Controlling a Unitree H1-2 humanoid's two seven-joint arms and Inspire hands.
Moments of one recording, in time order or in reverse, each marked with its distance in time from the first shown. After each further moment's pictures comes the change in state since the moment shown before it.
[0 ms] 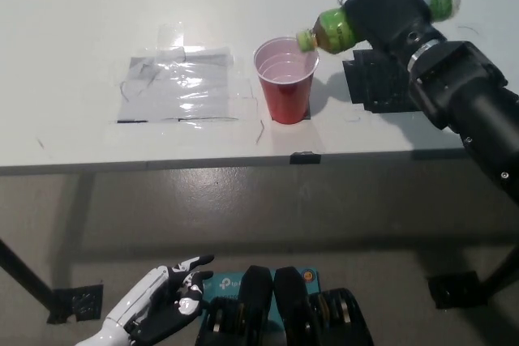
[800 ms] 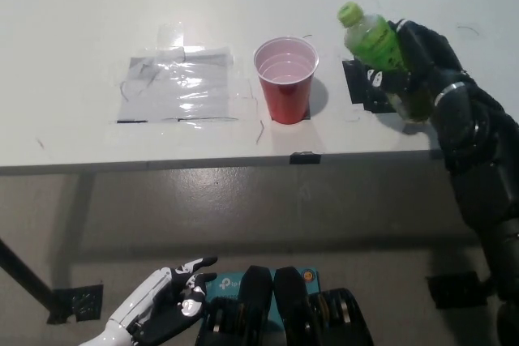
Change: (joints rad) left_arm 0.002 -0.005 0.000 0.001 0.001 -0.005 -0.008; right_arm 0.184 0.195 -0.588 -0.010 0.482 0.053 0.115
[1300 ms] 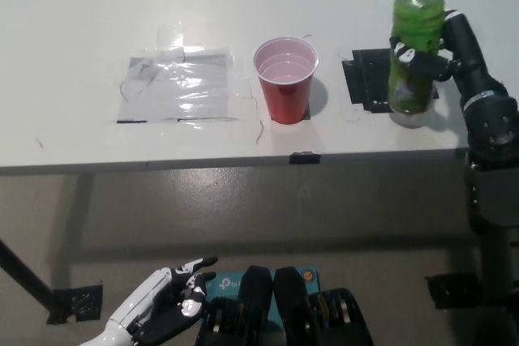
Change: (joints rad) left_arm 0.000 0.000 0.000 0.000 0.001 0.000 0.000; right_arm 0.013 0.086 -0.311 0.001 0.271 -0.094 -0.064
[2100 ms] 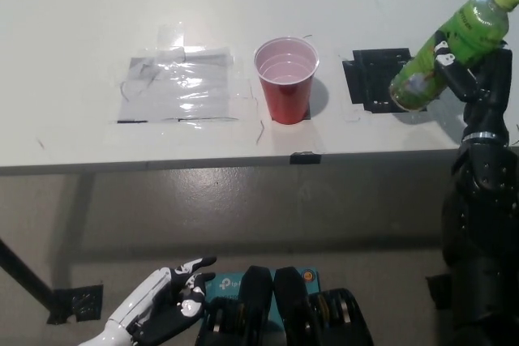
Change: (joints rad) left_arm -0.002 0.000 0.001 0.000 0.018 0.000 -0.002; right_arm 0.055 0.079 -0.143 0.090 0.242 -0.265 -0.241
